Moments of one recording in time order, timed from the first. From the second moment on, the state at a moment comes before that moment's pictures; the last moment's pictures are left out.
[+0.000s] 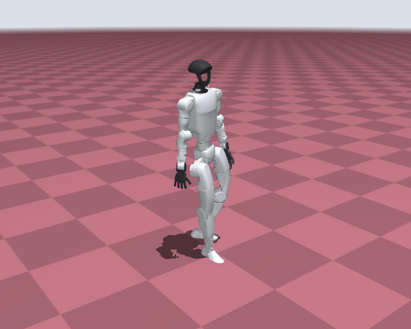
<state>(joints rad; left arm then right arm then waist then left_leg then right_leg) 0.08 0.09 0.40 1.34 0.20 0.00 -0.17 0.03 -0.17 -0.11 1.52 -0.68 0.02 0.12 -0.23 -0.09 0.02 0.01 0.11 0.72 0.58 -0.15 0.15 -0.02 -0.12 -0.36 0.01 0.11 -0.12</state>
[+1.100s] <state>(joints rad) 0.05 0.14 0.46 1.45 0.16 -0.02 -0.31 -0.02 -0.20 -0.11 1.50 -0.63 -0.02 0.12 -0.08 0.01 0.12 -0.15 -0.25 -0.39 0.12 0.14 -0.04 -0.06 -0.02 0.01 0.18 -0.01 0.06</state>
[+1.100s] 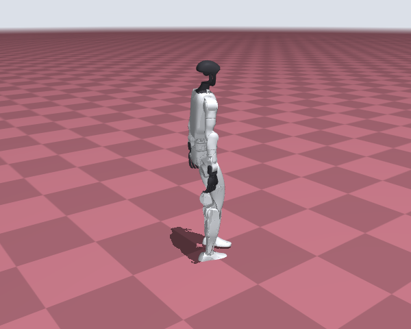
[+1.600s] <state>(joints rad) 0.13 0.10 0.55 1.54 0.13 0.03 -0.10 0.13 -0.19 -0.21 1.53 -0.69 0.01 0.06 0.05 -0.05 -0.03 -0.14 -0.05 0.67 0.18 -0.10 0.10 0.18 -0.18 -1.01 0.02 -0.11 0.19</state>
